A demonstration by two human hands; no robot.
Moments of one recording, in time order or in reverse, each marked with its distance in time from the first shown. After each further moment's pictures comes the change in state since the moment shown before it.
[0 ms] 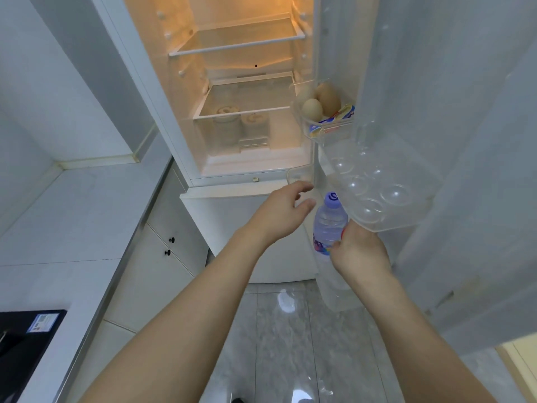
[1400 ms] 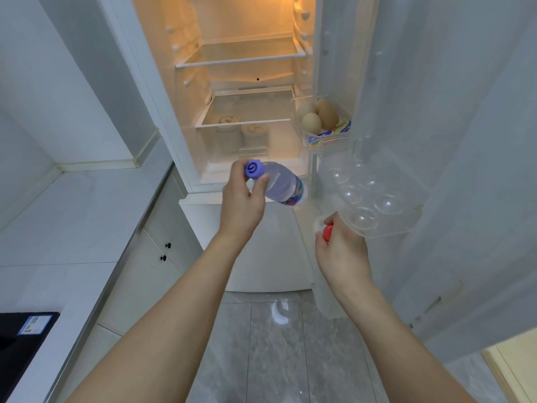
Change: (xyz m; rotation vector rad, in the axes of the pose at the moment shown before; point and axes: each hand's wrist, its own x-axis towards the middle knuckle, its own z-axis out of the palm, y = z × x) left_hand -0.008 -0.019 -0.031 -0.327 0.624 0.094; right_hand -0.014 -0.011 0.003 0.291 0.245 -0.306
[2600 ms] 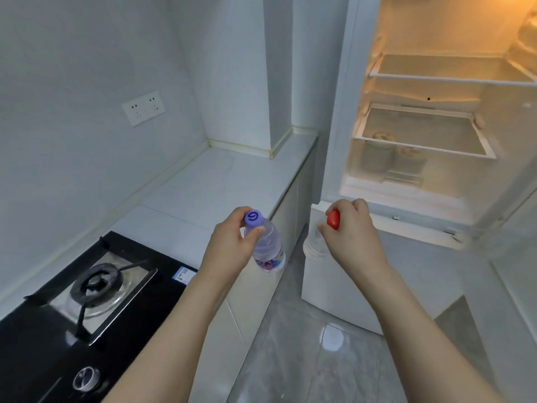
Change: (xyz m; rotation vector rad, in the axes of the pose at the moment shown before) left_hand -0.040 -0.111 -0.338 0.361 0.138 -0.333; right_hand 0.001 -0.261 0.181 0.076 -0.275 -0.336
